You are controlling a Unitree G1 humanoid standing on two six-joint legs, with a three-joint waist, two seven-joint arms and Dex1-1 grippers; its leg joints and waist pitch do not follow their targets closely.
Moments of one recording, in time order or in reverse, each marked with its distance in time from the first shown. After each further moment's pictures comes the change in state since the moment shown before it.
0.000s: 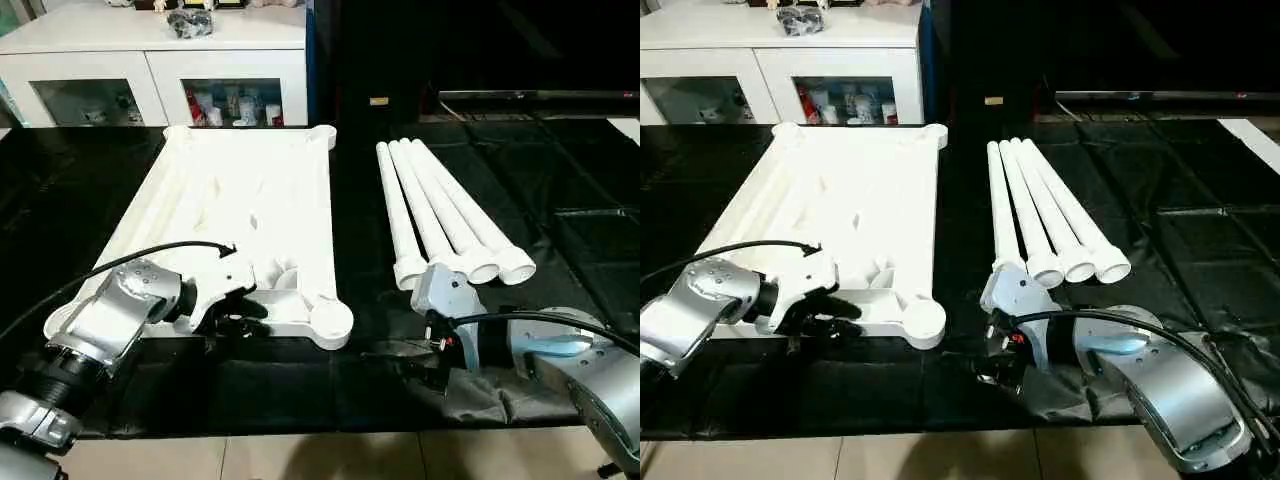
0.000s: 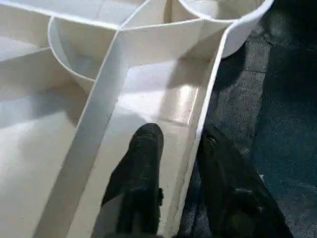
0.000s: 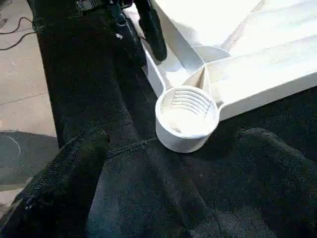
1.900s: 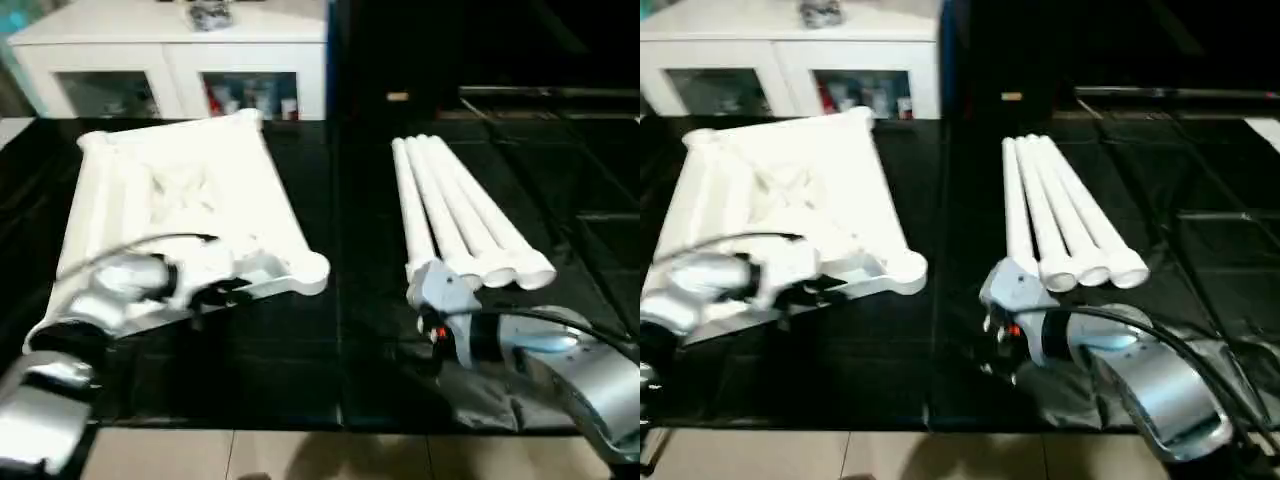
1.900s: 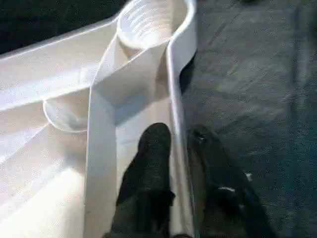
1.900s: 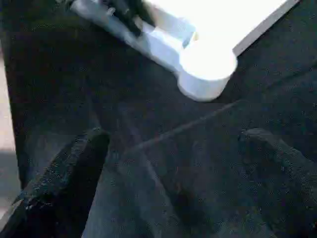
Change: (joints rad) left arm -0.126 -0.021 0.143 0.520 0.048 -0.672 -0.030; right arm -0.010 0.091 -0.037 0.084 -0.021 -0.027 -0.085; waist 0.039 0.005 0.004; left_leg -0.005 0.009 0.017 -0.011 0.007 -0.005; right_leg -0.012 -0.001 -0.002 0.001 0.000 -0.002
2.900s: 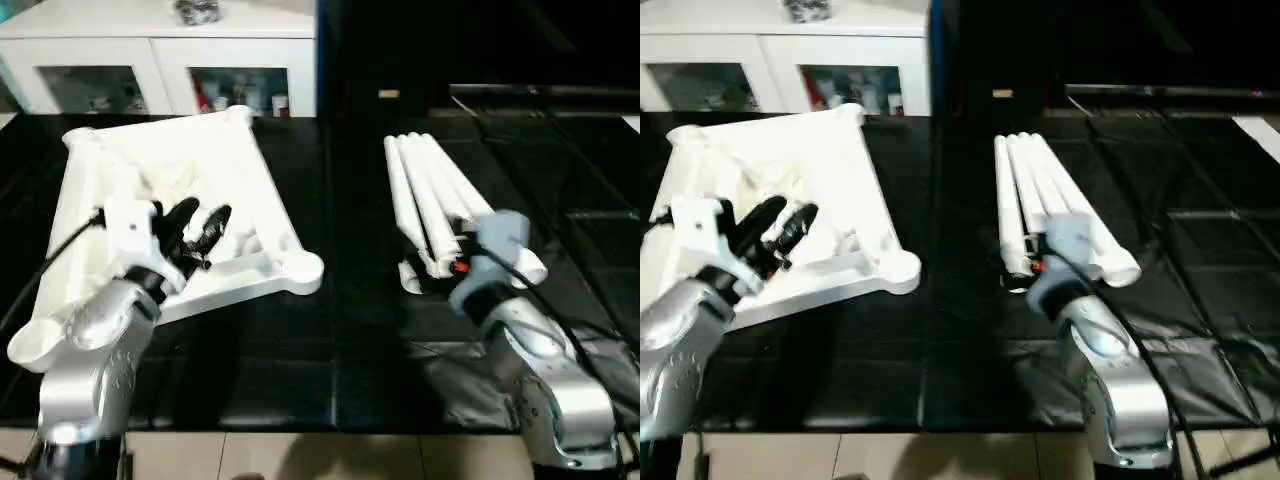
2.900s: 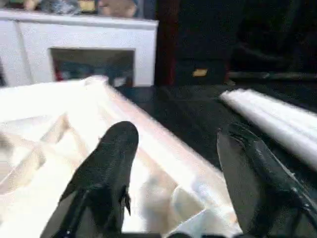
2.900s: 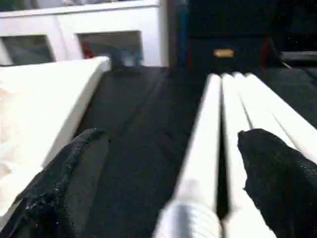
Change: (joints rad) left arm 0.465 -0.346 0.403 -1.021 -0.315 0.715 0.904; right arm 0.088 0.438 -0.286 0.116 -0.081 -0.247 -0.601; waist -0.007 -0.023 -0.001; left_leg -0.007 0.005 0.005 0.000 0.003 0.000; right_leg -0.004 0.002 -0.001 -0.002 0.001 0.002
